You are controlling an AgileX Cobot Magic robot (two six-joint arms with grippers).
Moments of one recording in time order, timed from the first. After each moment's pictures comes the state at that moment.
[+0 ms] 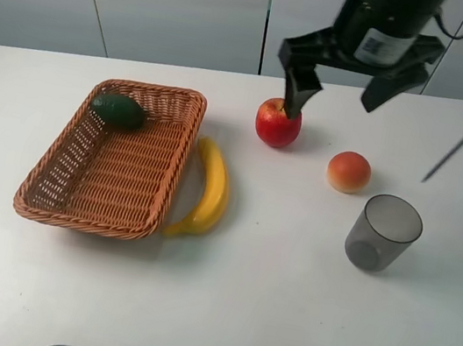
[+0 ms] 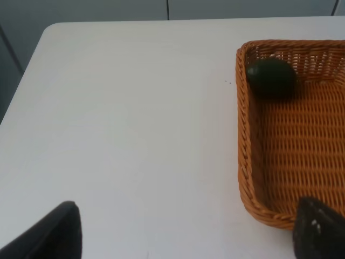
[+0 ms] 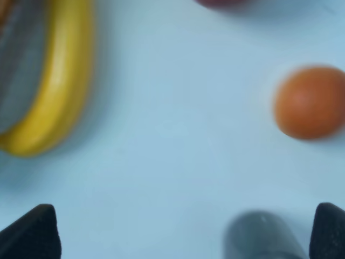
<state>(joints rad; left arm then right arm) 0.05 0.00 -0.51 0.02 1.08 -0.02 0.54 1.67 -1.36 0.01 1.15 0.21</state>
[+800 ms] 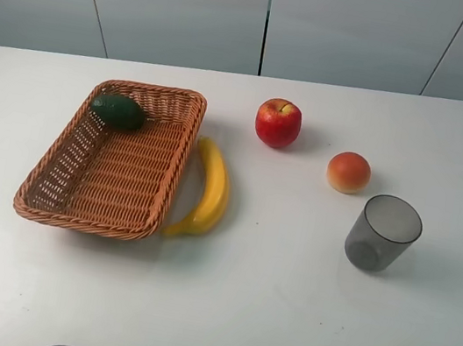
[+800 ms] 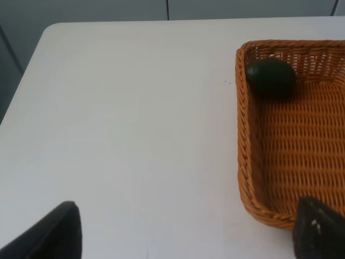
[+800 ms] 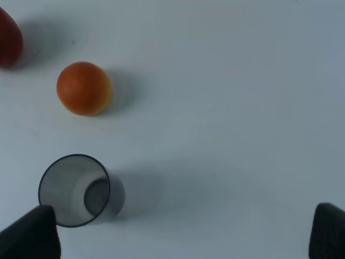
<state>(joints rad) 0.05 0.00 -0.51 0.02 1.08 -0.02 0.07 0.76 -0.89 -0.07 1.16 0.17</state>
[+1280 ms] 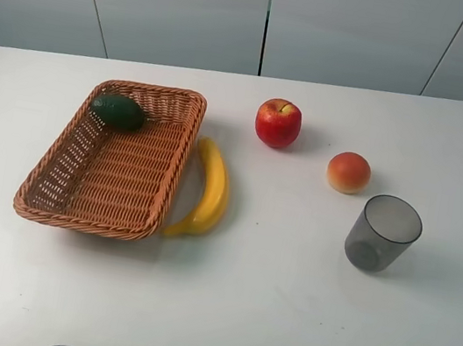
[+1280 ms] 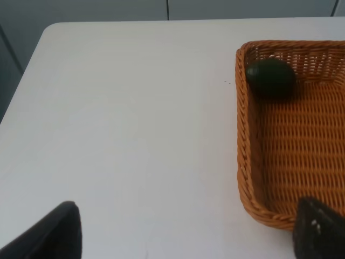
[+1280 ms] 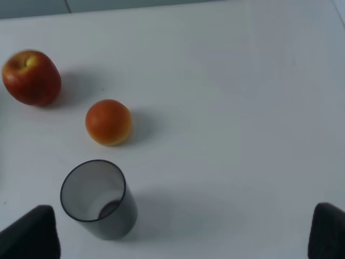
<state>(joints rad) 0.05 0.00 -0.51 0.02 1.08 -0.02 0.07 0.31 -0.70 -0.03 1.13 0.11</state>
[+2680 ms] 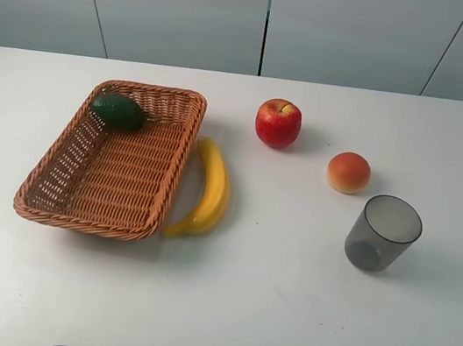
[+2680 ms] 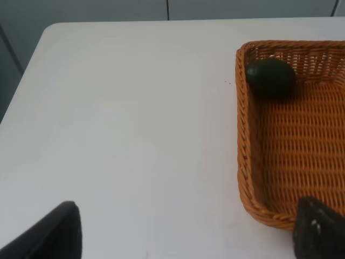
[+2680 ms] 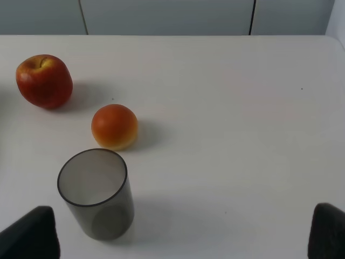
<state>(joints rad) 0.05 0.00 -0.51 0.02 1.08 -0.02 0.07 0.00 -0.51 -0.01 1.10 0.02</state>
